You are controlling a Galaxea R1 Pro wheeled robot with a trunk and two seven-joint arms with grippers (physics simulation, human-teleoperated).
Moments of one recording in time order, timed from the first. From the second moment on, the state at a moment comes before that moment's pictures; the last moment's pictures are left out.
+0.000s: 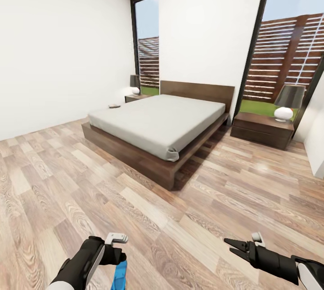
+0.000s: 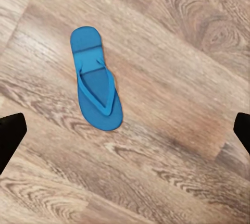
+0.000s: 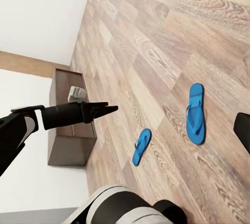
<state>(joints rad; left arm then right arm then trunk) -0.47 -0.03 0.04 -0.66 -0.17 0.70 -0.21 -0.19 -0.40 -0.06 -0.99 -0.66 0.82 1.00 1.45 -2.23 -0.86</state>
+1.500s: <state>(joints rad) -0.47 -0.03 0.04 -0.66 -0.17 0.70 -0.21 -0.19 -0.40 -0.06 -0.99 -0.66 0.82 1.00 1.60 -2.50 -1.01</state>
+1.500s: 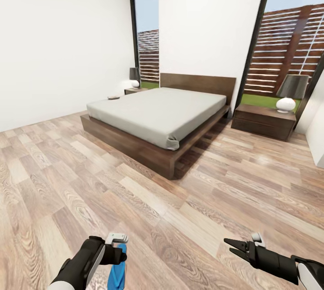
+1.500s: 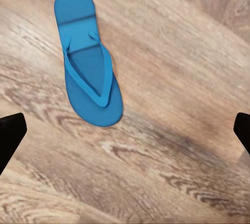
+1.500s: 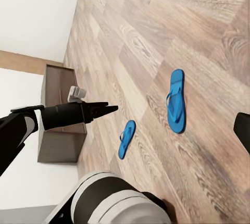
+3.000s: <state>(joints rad) -0.47 -0.03 0.08 -0.71 -0.06 0.69 -0.20 -0.19 -0.40 -0.06 -0.99 -0.66 0.82 1.00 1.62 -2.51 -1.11</state>
